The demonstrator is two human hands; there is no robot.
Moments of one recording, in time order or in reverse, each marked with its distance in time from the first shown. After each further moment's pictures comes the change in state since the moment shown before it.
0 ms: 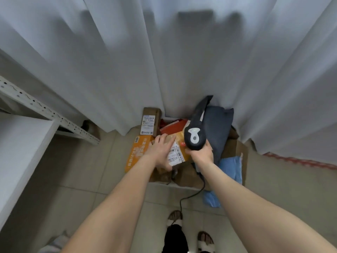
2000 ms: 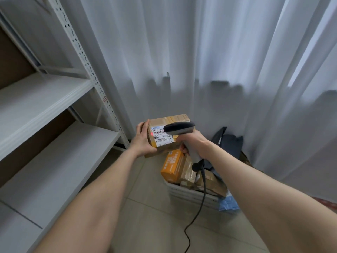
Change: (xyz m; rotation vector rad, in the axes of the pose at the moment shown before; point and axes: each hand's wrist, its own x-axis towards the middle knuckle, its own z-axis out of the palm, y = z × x) left_hand -0.326 -0.071 -0.094 -0.549 0.681 -0.213; right_hand -0.336 -0.131 -0.033 -0.032 -0.587 -0.358
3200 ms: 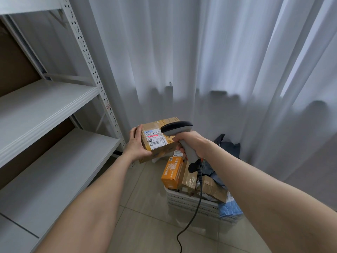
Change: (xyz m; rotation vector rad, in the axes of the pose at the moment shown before) left_hand -0.020 -0.032 -0.030 0.043 0.109 -0.027; right_hand -0.029 -0.027 0.035 0.049 -0.055 -0.008
